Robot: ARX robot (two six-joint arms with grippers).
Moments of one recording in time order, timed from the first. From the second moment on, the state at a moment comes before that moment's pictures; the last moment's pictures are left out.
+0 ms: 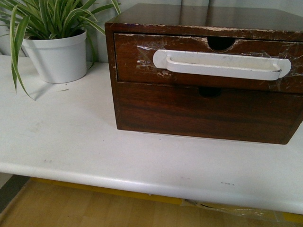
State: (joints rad) left arm 0.00 0.00 0.01 0.00 0.00 0.00; right arm 0.00 0.00 0.01 0.00 0.00 -0.01
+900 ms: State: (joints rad) left arm -0.18 0.45 0.23 -0.02 -0.27 0.14; right arm -0.17 0.37 0.21 -0.13 -0.63 -0.32
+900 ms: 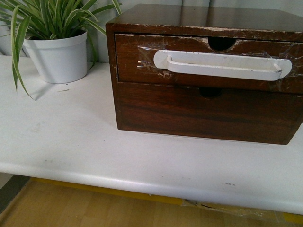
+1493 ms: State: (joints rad) left arm -0.18 1.07 0.78 -0.42 0.38 0.84; right arm 0.01 0.84 0.60 -0.28 -0.58 -0.80
